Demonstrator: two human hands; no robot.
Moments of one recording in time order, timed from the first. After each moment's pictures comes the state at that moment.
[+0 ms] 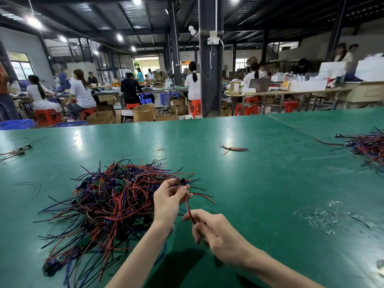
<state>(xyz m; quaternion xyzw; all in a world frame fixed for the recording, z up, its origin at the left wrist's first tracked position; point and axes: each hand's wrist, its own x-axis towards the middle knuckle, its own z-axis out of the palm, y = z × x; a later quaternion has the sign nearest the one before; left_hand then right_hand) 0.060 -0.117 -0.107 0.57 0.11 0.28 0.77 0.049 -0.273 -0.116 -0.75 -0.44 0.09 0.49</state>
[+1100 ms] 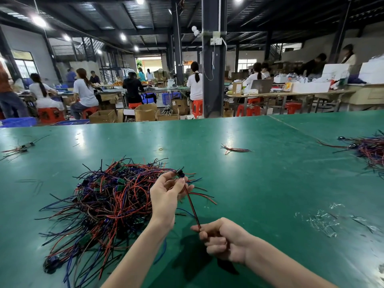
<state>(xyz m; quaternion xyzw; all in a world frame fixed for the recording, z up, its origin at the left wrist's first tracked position) 0.057 -0.113 -0.093 0.51 0.07 0.31 0.80 0.065 -0.265 -0.115 -0.44 0.04 0.52 0.74</state>
